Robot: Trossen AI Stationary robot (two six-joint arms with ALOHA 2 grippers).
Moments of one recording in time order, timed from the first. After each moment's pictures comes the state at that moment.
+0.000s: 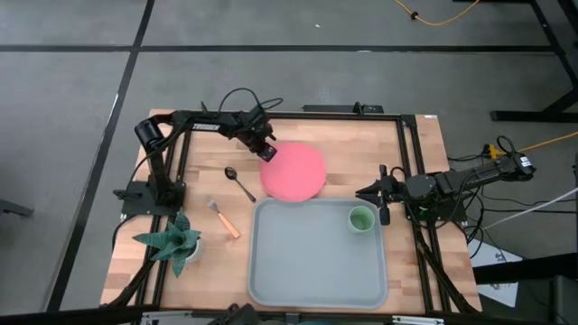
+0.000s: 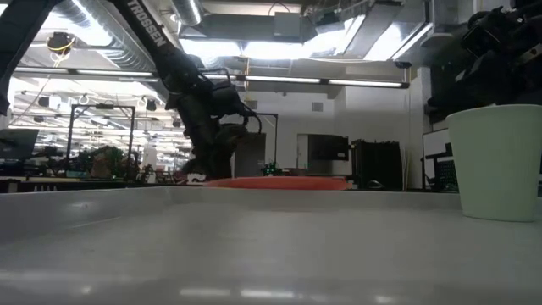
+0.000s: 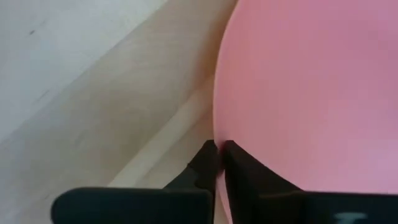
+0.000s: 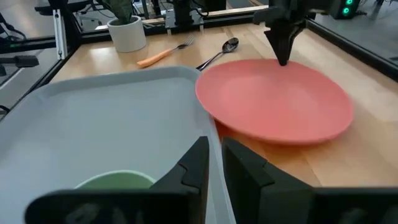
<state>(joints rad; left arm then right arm) 0.64 1.84 1.05 -0.30 0.32 -0.27 0.27 0.41 0.17 -0.09 0.31 0.23</state>
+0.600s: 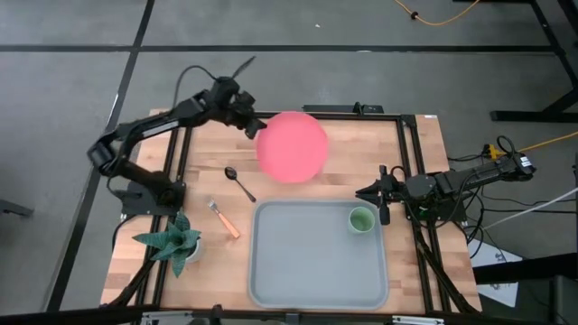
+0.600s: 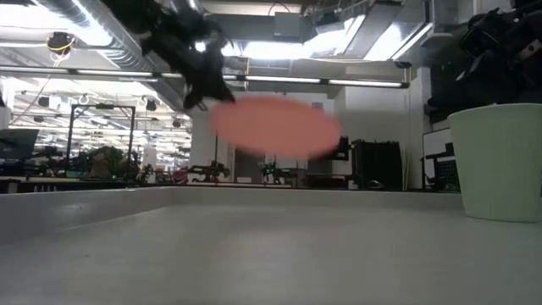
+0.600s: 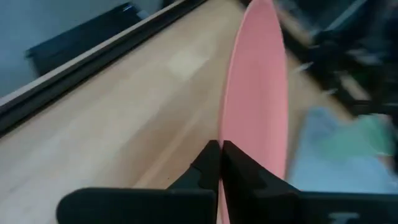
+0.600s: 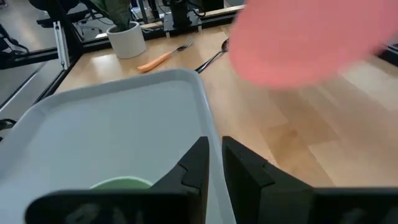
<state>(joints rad) 0.73 1.38 1.05 -0.29 0.47 -0.29 0.27 0.41 0.17 -0.09 0.31 0.29</state>
